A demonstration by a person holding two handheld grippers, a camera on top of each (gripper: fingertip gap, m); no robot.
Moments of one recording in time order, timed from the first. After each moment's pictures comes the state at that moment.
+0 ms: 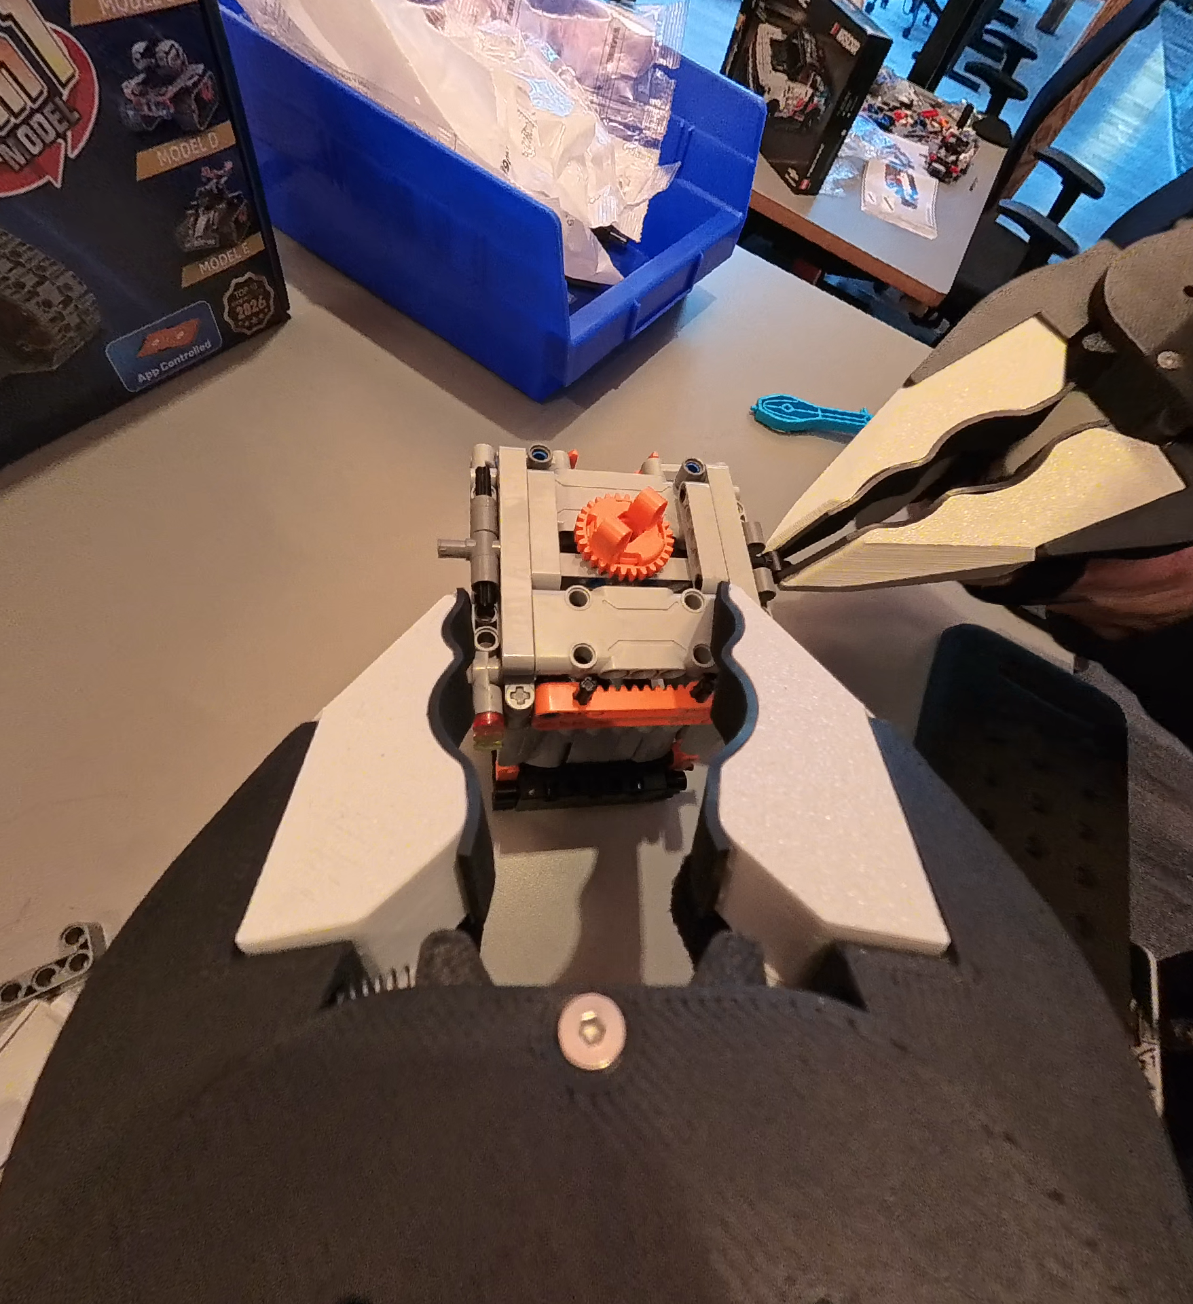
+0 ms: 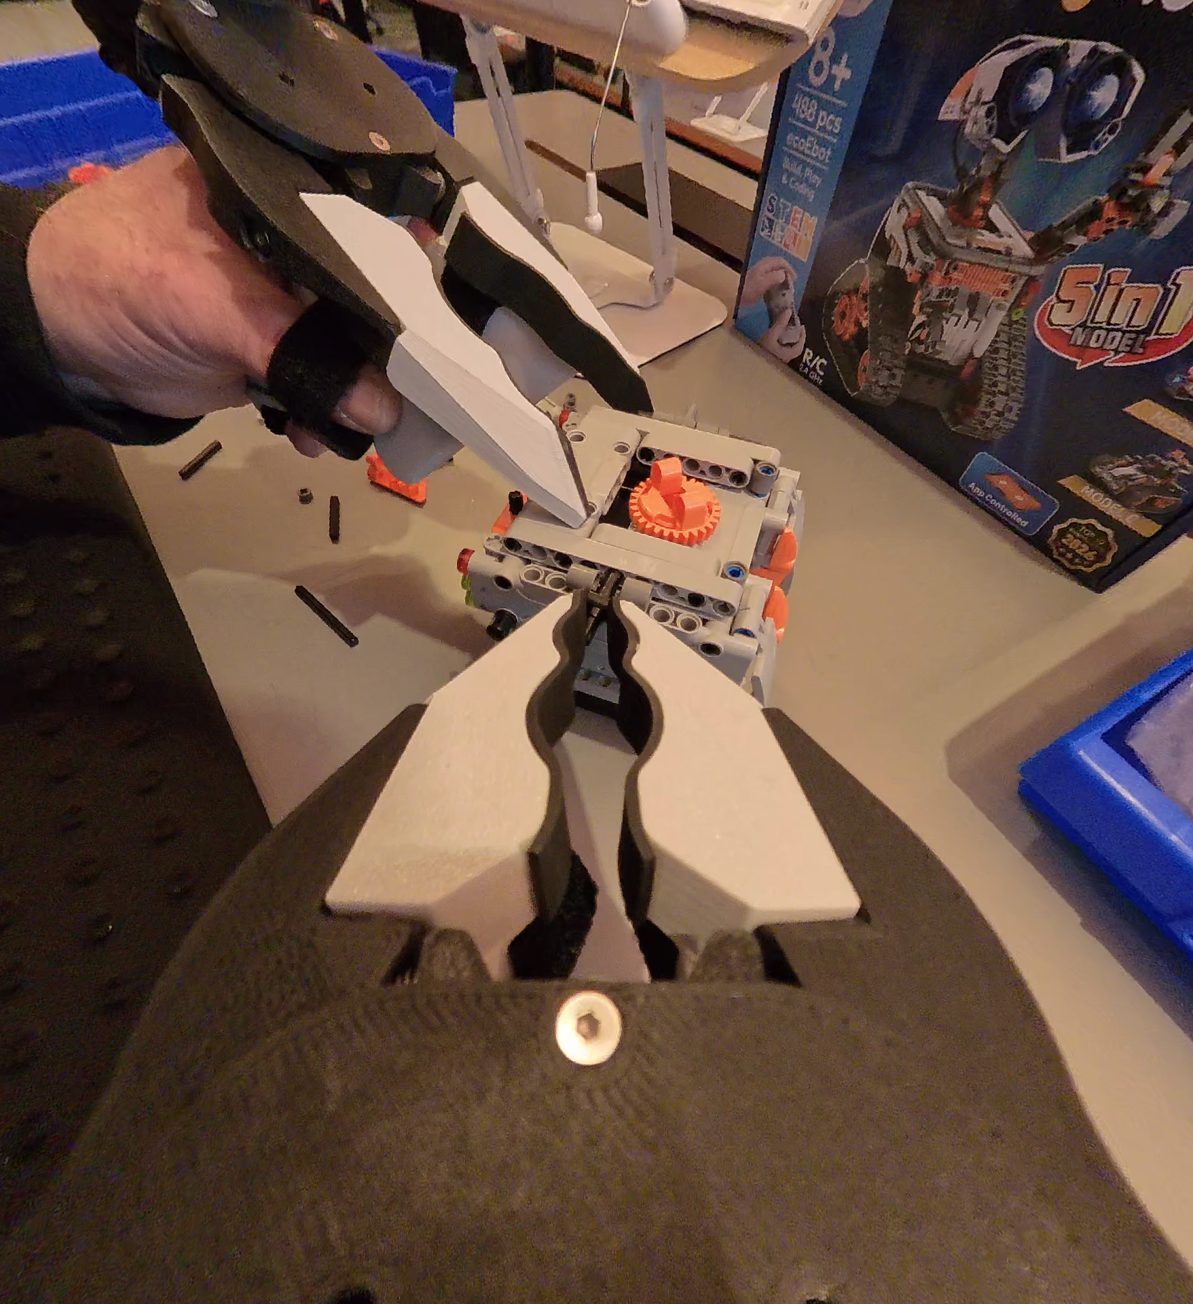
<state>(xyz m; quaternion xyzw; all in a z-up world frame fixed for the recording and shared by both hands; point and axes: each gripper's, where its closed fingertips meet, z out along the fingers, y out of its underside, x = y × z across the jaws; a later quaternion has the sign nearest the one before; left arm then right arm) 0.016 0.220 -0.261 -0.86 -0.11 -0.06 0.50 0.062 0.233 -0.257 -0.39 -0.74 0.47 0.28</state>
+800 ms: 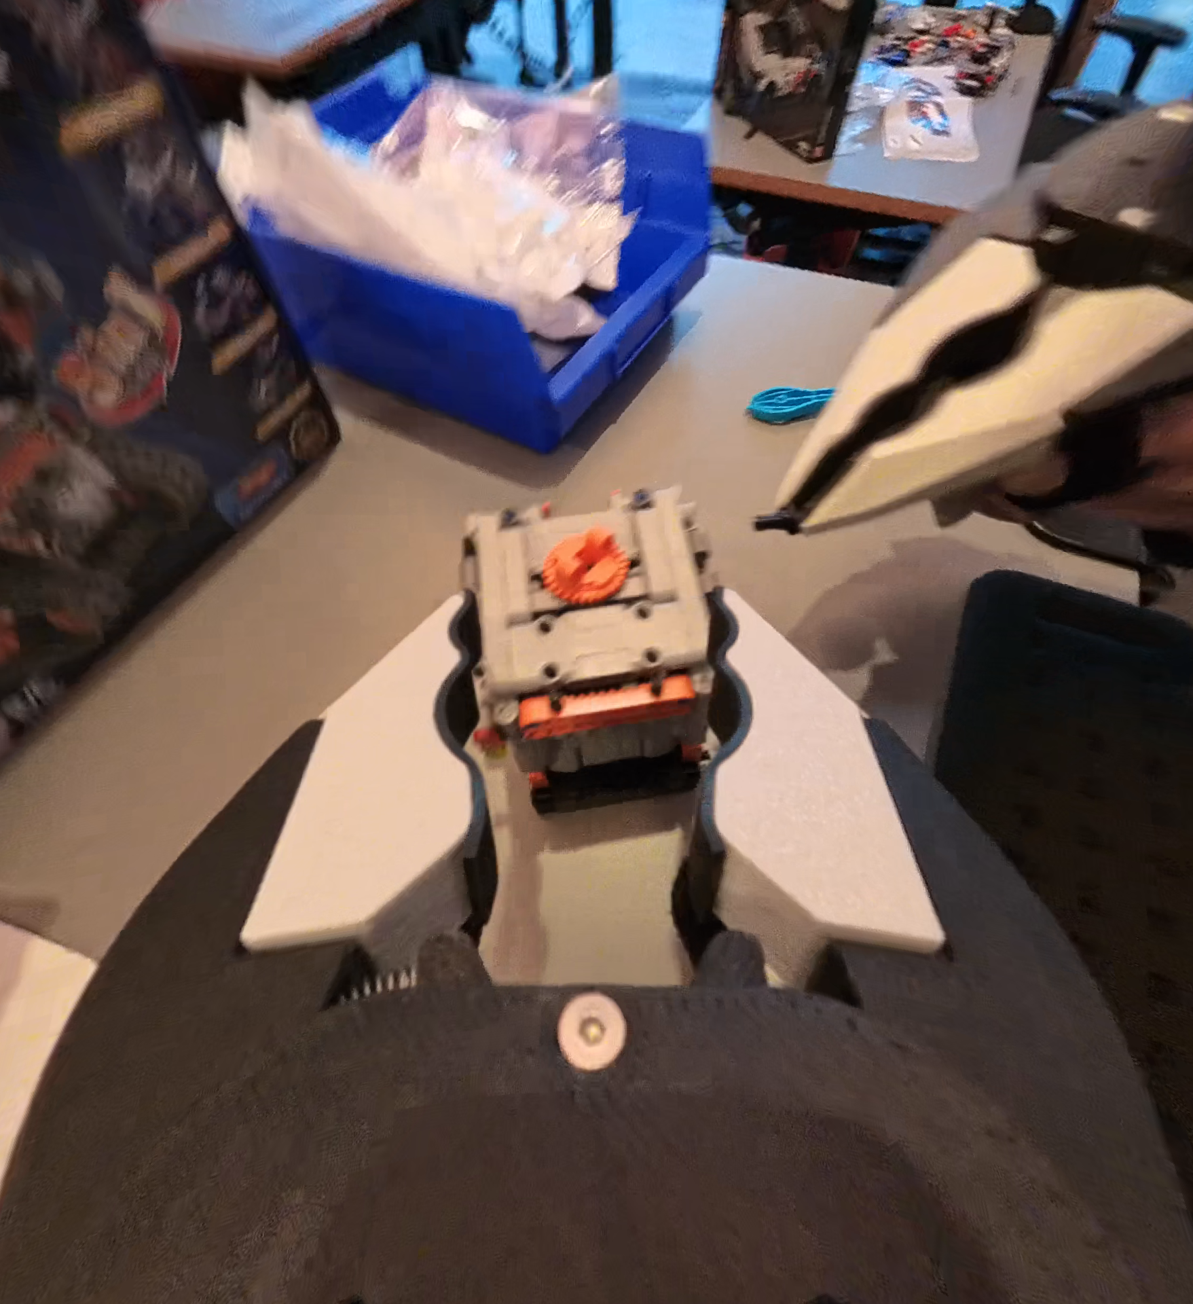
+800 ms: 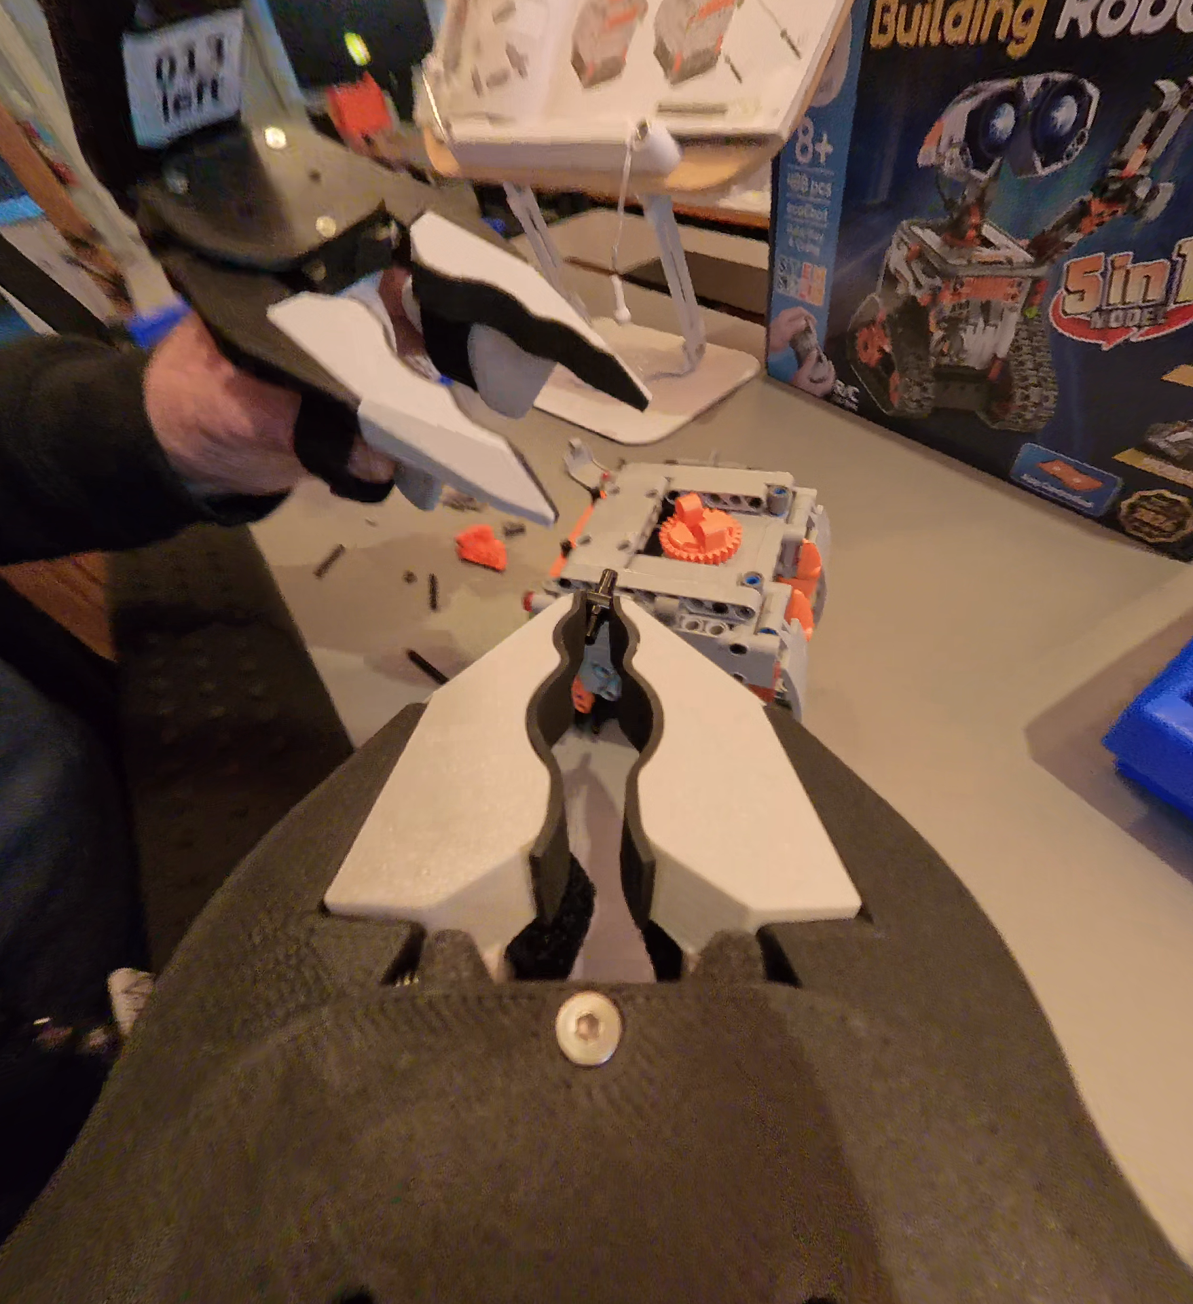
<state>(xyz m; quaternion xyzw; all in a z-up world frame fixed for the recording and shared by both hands) 0.031 0.210 -0.229 -0.86 -0.01 0.04 0.51 0.084 0.232 -0.228 -0.41 -0.68 0.56 0.22</state>
